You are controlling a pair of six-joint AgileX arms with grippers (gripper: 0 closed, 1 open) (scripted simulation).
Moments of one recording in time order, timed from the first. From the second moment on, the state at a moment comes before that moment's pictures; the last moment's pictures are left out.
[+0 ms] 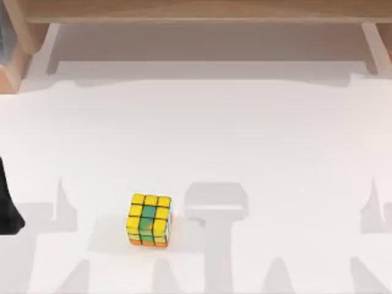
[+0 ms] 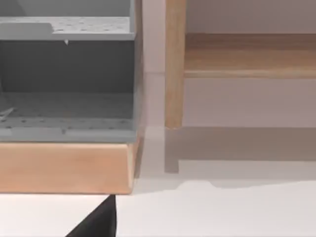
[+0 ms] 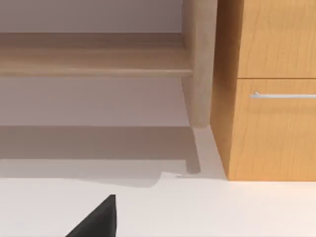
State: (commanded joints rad) left arm 0.00 0.00 0.00 0.00 0.00 0.00; right arm 0.00 0.00 0.00 0.00 0.00 0.00
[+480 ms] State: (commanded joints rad) left arm 0.00 0.00 0.00 0.00 0.00 0.00; right arm -0.13 0.23 0.13 -0.16 0.00 -0.06
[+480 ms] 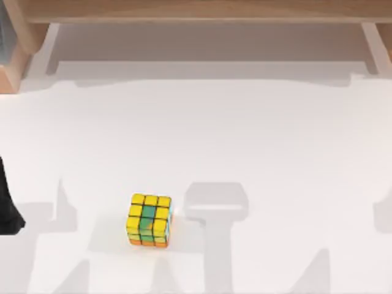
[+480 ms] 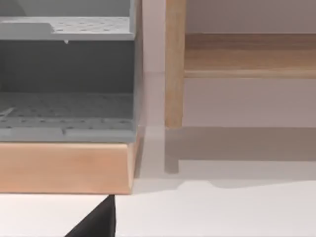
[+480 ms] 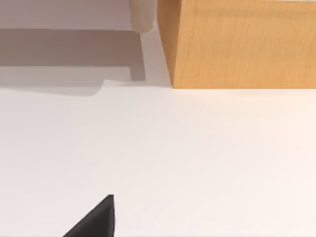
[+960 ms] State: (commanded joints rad) left arm 0.00 0.00 0.00 0.00 0.00 0.00; right arm -0.43 0.93 0.43 -0.58 0.00 -0.21
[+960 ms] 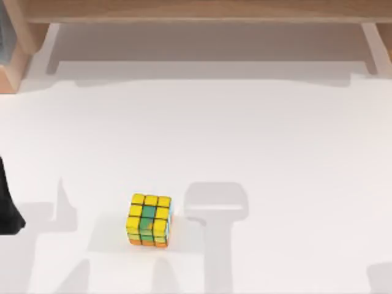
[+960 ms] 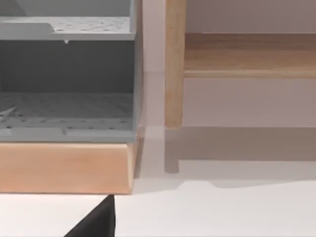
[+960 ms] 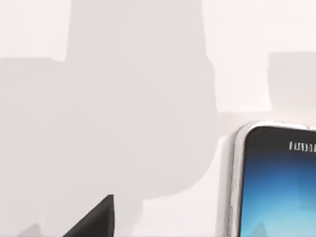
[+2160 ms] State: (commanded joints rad) left arm 0.00 0.00 0.00 0.00 0.00 0.00; right arm -0.65 1.45 0.58 -0.69 0.00 -0.31
